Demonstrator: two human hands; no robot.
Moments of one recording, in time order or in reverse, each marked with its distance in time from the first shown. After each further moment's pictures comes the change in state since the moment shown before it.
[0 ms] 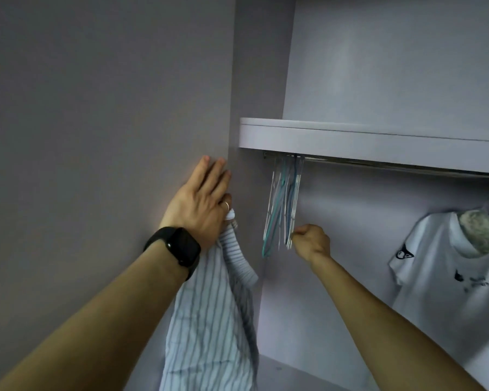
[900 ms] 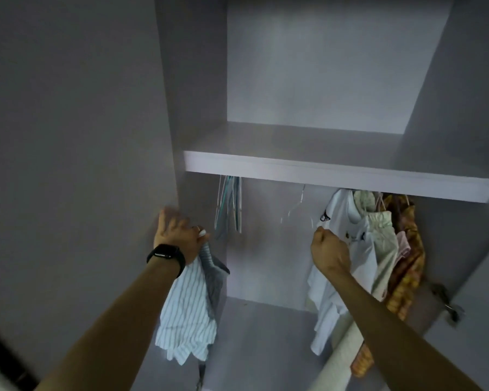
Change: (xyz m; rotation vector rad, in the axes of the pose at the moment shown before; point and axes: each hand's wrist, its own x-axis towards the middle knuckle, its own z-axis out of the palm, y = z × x) left_hand -0.008 -0.003 -0.069 -0.813 -0.434 -0.007; right_hand -0.131 0.019 -0.228 -0.216 0.205 0.140
